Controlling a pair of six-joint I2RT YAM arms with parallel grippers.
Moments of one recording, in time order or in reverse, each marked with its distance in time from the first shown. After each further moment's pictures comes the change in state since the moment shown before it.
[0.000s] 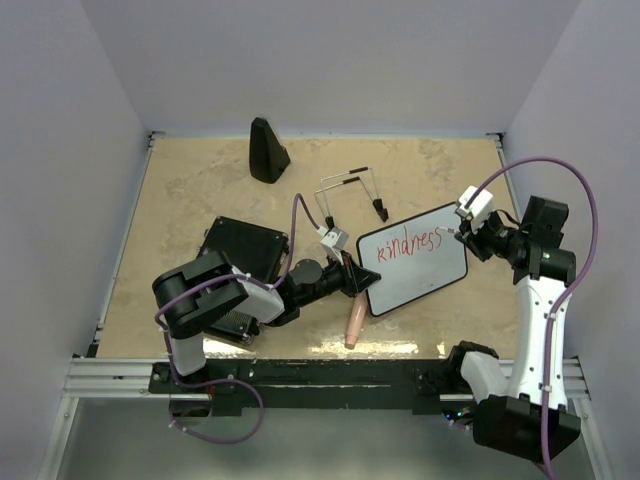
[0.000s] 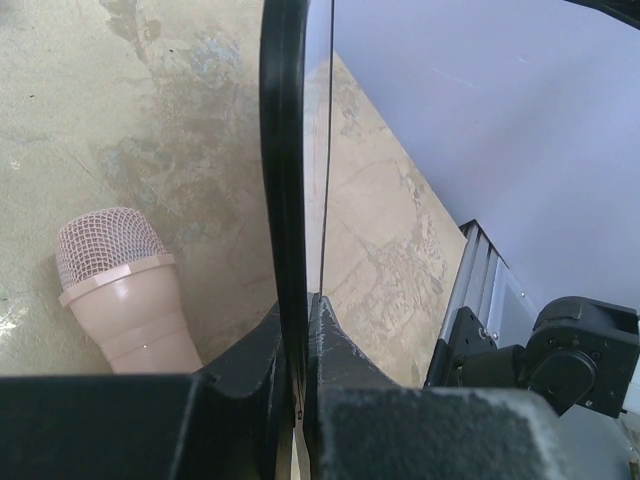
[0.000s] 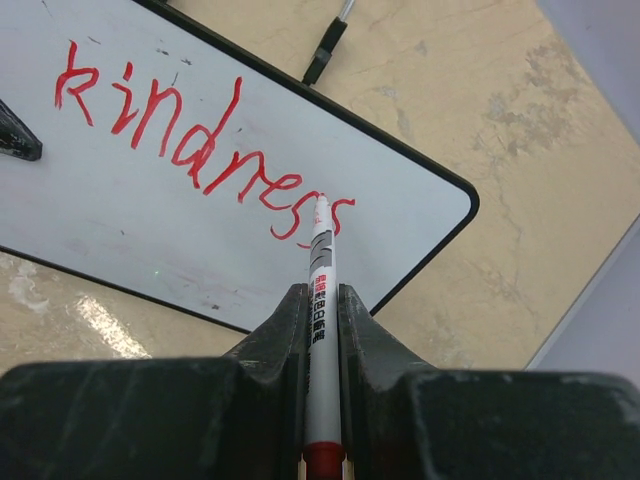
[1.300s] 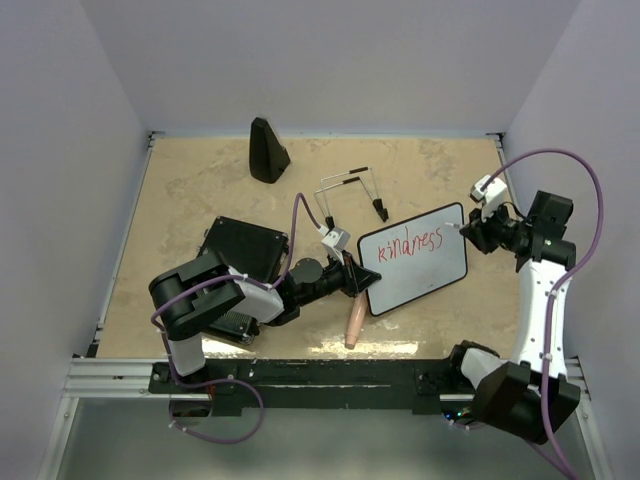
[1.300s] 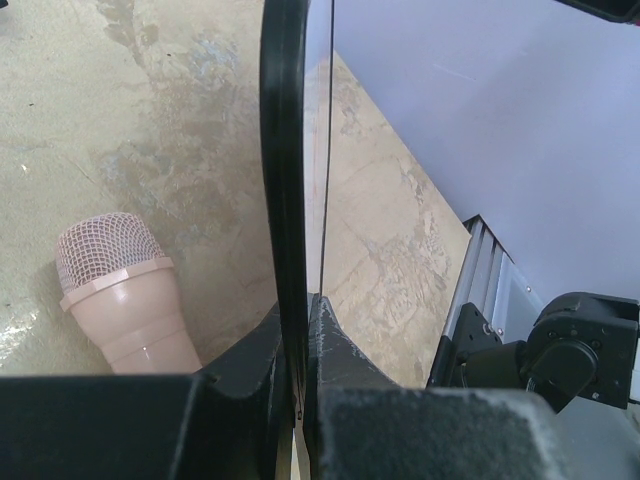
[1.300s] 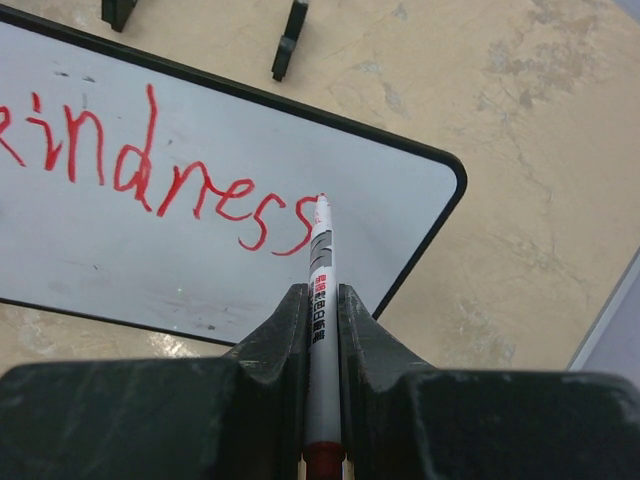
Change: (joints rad) left arm -0.002 -0.020 0.006 -0.031 0.003 0.029; right arm -0.055 0.078 -0.033 0.126 -0.020 0.163
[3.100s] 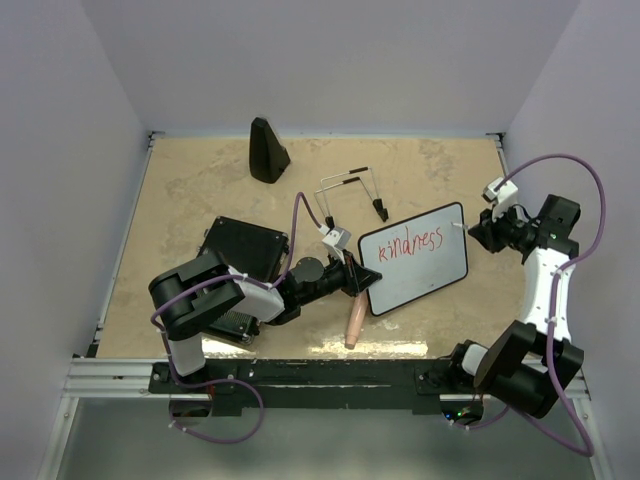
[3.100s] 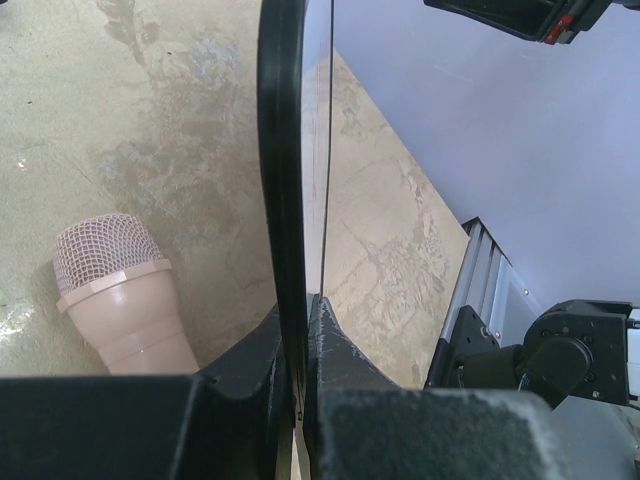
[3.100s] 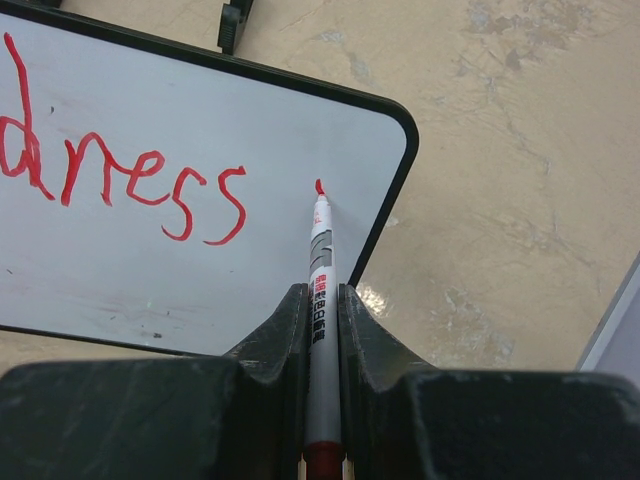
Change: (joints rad) left arm 0.000 -0.001 0.011 -0.019 -0.001 -0.012; right arm -0.141 0.169 -0.064 0.135 -0.090 -0.052
